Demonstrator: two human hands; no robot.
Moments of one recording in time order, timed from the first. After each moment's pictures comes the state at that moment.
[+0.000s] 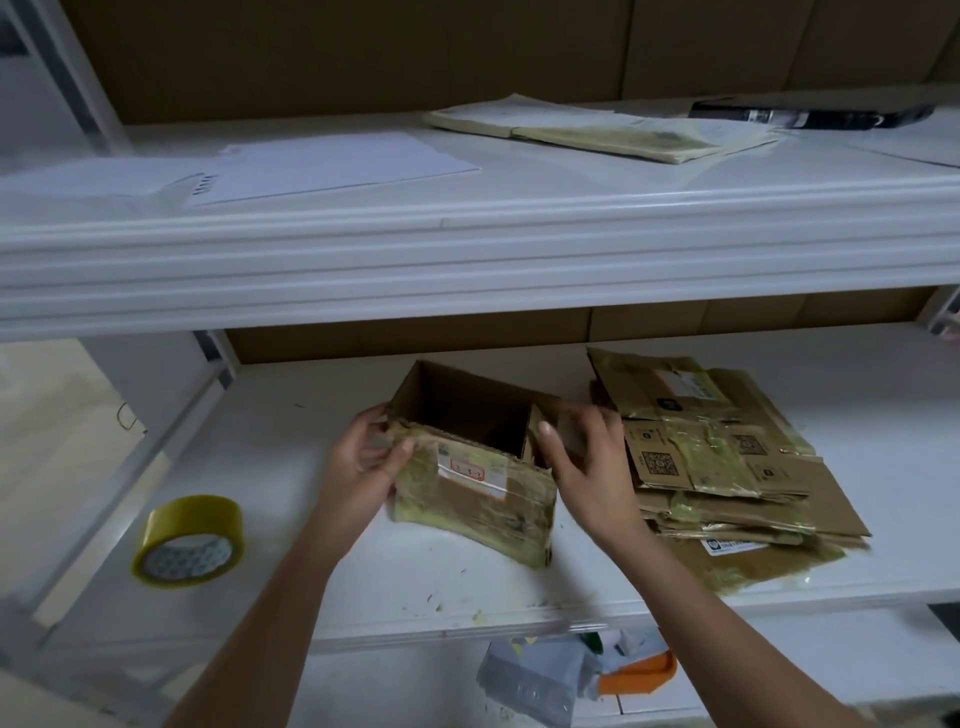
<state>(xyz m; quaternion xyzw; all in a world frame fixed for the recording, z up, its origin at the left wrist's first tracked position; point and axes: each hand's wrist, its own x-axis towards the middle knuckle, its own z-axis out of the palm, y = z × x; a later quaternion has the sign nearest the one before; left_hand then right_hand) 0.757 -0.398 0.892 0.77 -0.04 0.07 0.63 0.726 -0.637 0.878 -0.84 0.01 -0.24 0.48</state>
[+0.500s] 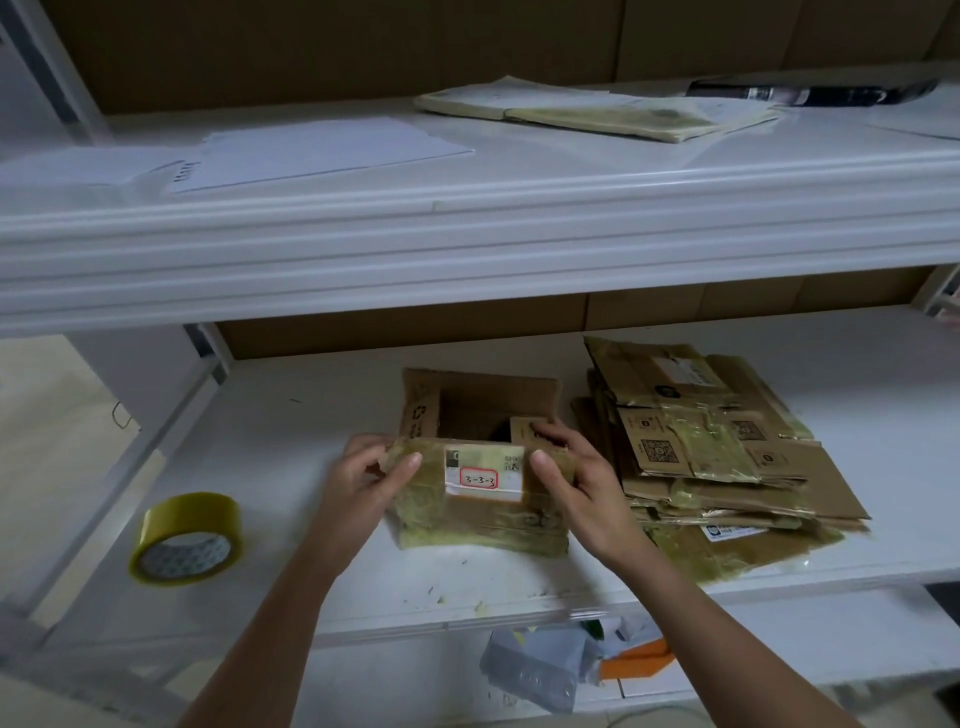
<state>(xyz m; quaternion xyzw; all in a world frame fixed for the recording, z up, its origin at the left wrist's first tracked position) 0.745 -0.387 0.879 0.77 -0.04 0.00 0.63 0.714 -0.639 0.852 -0.81 -0.07 -0.11 0.57</state>
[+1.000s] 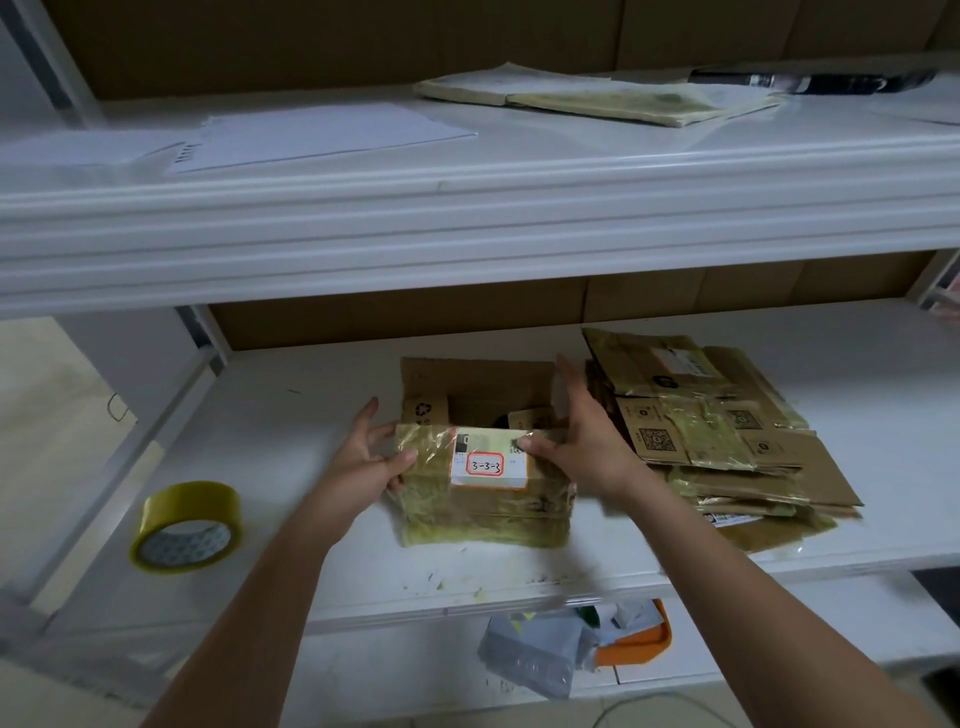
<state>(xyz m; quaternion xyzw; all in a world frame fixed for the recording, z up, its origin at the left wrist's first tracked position) 0.770 -0.385 0.876 0.76 0.01 -0.10 0.64 0.744 -0.647 0.887 -0.87 0.01 -0.04 0.50</state>
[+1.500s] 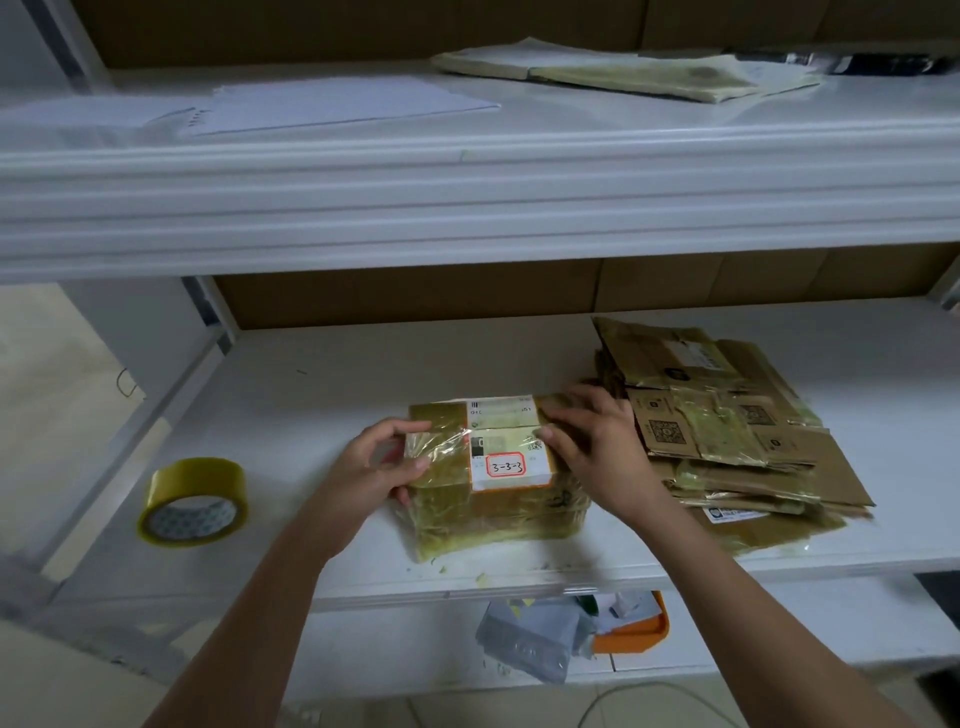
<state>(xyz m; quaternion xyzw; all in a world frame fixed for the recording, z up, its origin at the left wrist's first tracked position) 0.733 -0.383 0.884 0.74 -0.06 -0.11 0.66 0.722 -0.648 0.877 -0.93 -0.02 -0.13 0.33</state>
